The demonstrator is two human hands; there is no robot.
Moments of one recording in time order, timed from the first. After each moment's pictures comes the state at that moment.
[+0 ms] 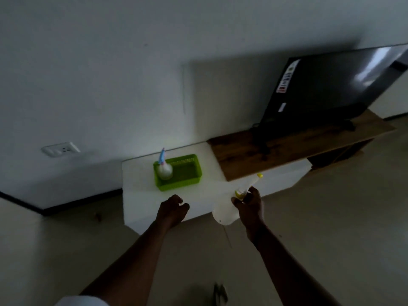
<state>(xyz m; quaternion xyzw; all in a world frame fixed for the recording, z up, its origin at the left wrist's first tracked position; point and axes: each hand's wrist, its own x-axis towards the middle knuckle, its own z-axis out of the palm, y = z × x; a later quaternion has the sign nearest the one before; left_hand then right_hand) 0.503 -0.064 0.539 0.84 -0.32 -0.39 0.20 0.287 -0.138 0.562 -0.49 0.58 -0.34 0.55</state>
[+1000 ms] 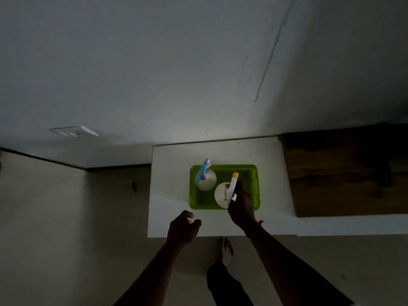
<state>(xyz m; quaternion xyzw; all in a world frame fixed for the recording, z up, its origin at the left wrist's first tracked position) 0.674 -0.212 0.386 0.87 -0.11 -0.45 0.14 0.566 -0.360 0.330 -0.69 0.49 -0.05 0.53</state>
